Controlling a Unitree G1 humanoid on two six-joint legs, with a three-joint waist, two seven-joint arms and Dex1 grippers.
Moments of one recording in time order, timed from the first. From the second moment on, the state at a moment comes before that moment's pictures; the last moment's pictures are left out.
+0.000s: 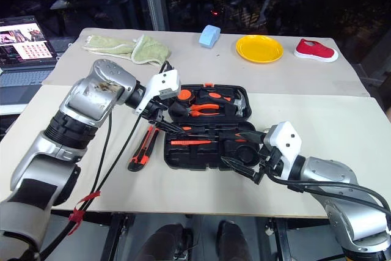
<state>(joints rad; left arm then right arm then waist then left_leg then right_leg) -0.88 0.43 -0.31 0.29 -0.17 0.56 -1.31 0.00 -0.75 -0.17 -0.64 0.57 0.60 0.74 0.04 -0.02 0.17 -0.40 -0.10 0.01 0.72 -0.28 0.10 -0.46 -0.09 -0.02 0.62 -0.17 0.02</state>
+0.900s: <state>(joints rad) -0.74 0.45 -0.32 0.30 -0.12 0.35 -1.27 0.02 -0.75 -0.18 -0.66 0.60 0.62 0.71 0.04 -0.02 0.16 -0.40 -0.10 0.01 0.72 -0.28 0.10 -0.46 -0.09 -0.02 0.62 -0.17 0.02</state>
